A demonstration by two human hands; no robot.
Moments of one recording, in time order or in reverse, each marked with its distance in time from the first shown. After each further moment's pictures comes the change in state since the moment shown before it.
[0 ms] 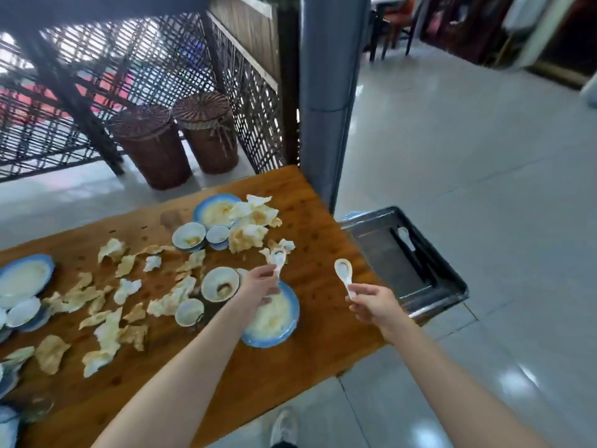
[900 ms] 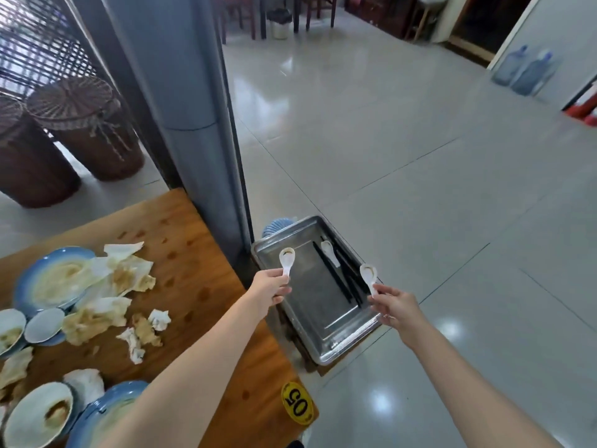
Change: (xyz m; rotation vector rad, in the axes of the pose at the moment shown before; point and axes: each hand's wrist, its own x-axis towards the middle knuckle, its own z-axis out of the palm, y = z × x) left_hand 0.160 0.098 0.286 0.065 -0.193 -0.180; right_hand 0.152 -0.064 -0.253 0.198 0.294 0.109
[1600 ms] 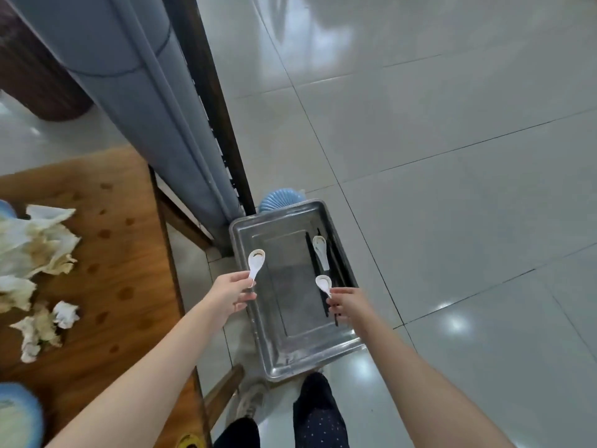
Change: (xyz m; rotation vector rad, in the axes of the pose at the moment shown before) left_hand 0.108 0.001 0.060 -0.125 0.258 -0.223; right_hand 0.221 -0.023 0.012 -0.309 -0.235 0.310
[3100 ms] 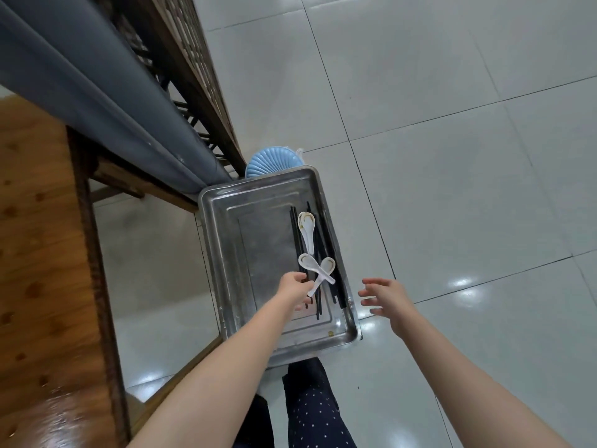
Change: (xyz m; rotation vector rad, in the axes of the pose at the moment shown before) left_hand 0.075 -0.023 0.206 0.243 -0.099 -0.180; right_hand 0.110 -0.010 -0.120 -0.175 0.023 0.042
